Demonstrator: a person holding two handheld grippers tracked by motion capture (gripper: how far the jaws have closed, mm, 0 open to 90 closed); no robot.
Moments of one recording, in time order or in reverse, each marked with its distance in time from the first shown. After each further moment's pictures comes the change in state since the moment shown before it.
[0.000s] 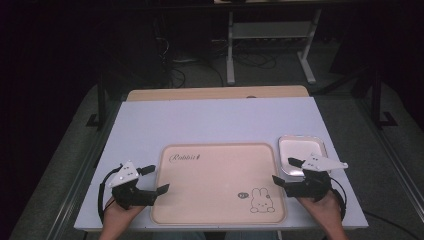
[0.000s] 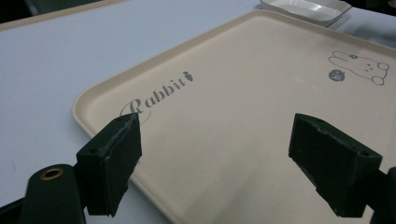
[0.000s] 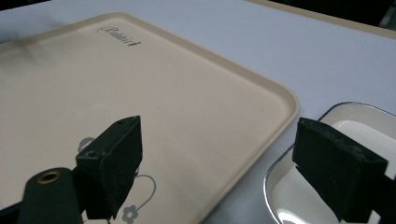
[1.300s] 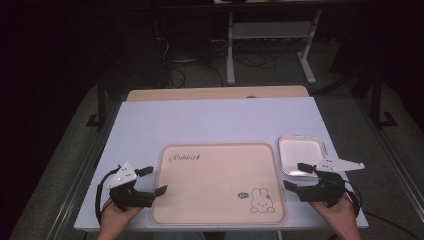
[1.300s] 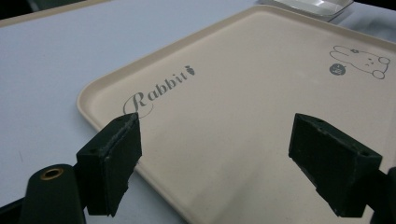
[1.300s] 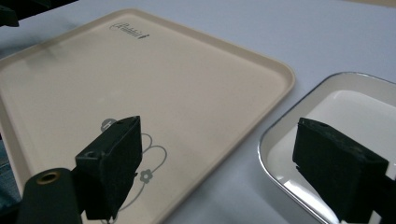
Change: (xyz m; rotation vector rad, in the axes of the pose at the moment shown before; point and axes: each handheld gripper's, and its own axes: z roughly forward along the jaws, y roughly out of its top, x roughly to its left) left arm 0.001 -0.003 -0.006 0.009 0.007 -0.002; right arm -0.014 -0.008 -0.028 0.040 0.059 0.087
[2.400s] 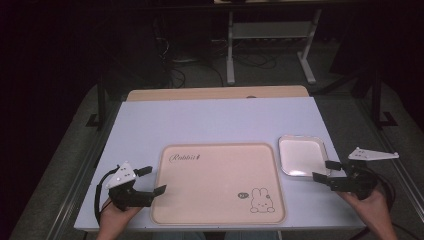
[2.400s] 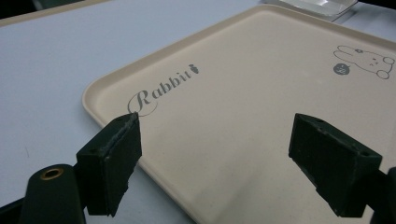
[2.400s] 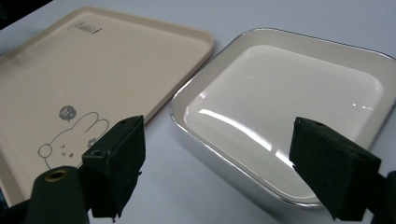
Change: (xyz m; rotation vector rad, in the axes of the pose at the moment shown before) left arm 0.001 -0.001 -0.001 0.004 0.009 -0.003; right arm -0.071 -0.011 -0.044 0.067 -0.032 0.174
